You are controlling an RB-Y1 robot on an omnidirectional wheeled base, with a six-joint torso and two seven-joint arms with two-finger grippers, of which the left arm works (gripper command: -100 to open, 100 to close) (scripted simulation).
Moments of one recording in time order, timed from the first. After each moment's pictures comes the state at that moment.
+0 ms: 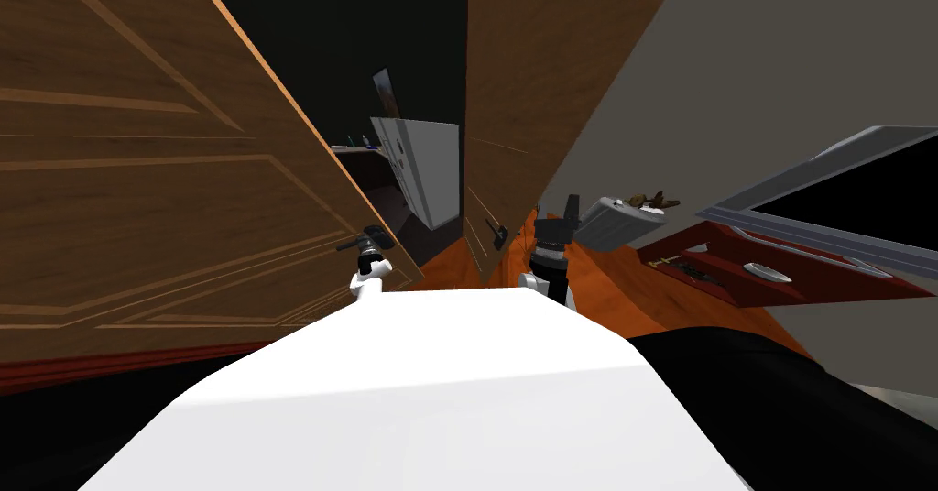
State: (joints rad) arm -0.24 0.12 0.76 -0.98 -0.09 -0.37 0.00
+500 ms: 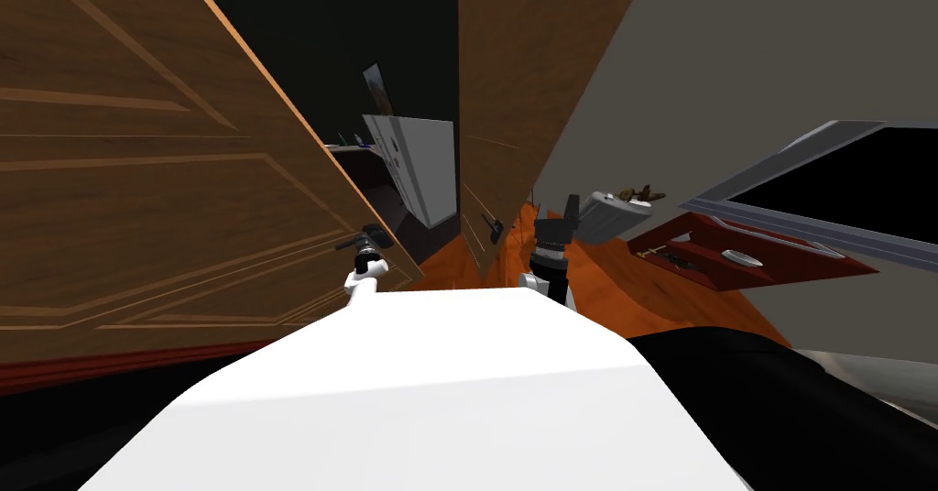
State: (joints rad) arm -0.23 0.20 0.69 -0.92 -0.07 -0.37 0.07
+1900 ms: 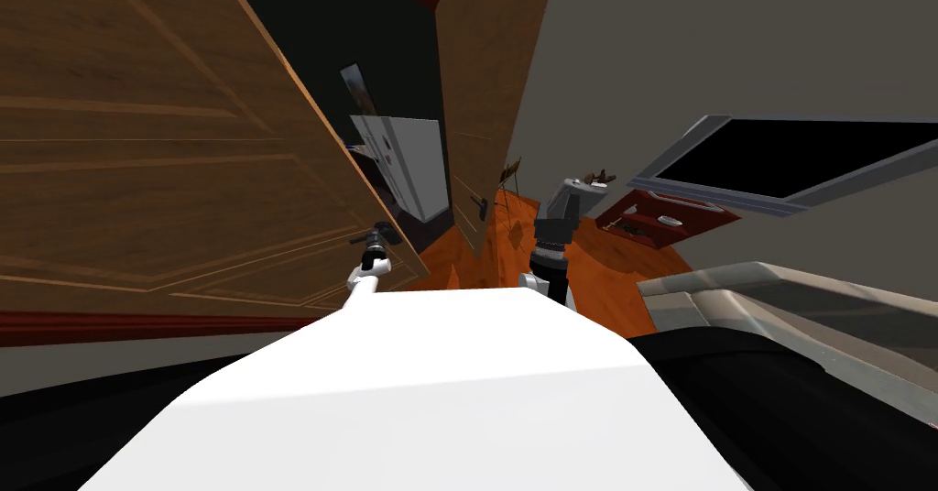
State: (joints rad) arm -0.22 0.26 0.51 -0.88 -0.06 -0.38 0.19
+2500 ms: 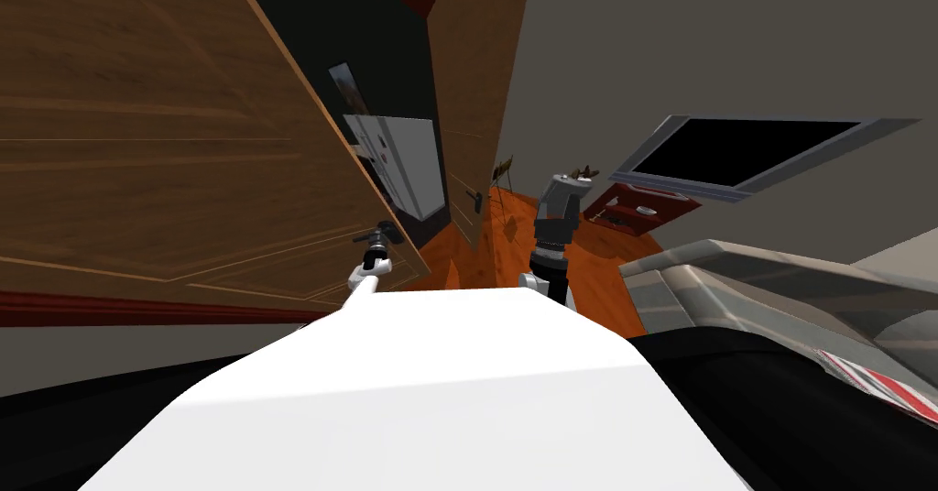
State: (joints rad) arm -0.22 0.27 0.46 -0.88 -0.07 -0.39 0.22
